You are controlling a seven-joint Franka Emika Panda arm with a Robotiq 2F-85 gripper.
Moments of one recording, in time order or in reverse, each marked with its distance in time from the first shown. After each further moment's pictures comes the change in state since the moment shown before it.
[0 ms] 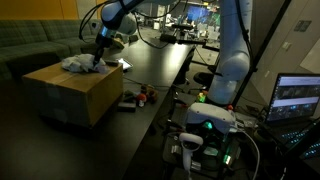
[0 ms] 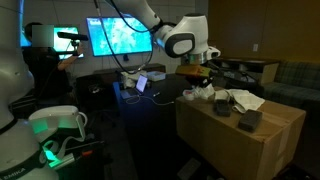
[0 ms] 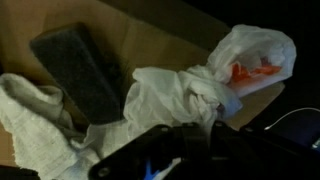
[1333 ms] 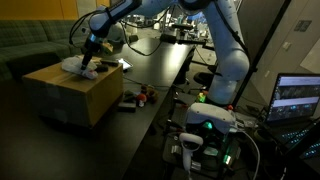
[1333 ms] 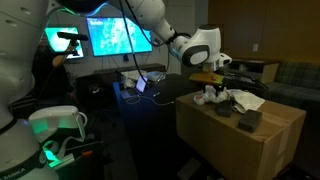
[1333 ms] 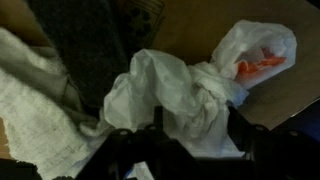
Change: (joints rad) arm -0.019 0.248 0.036 0.276 -0.071 0.015 0.045
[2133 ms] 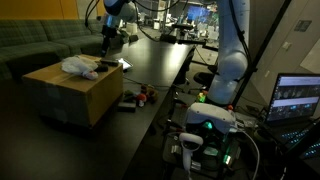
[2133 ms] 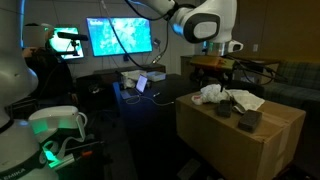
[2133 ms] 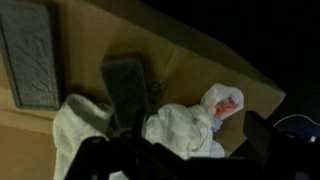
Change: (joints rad) arm -0.120 -0.224 -0.030 -0.095 0.038 -0.342 -0.096
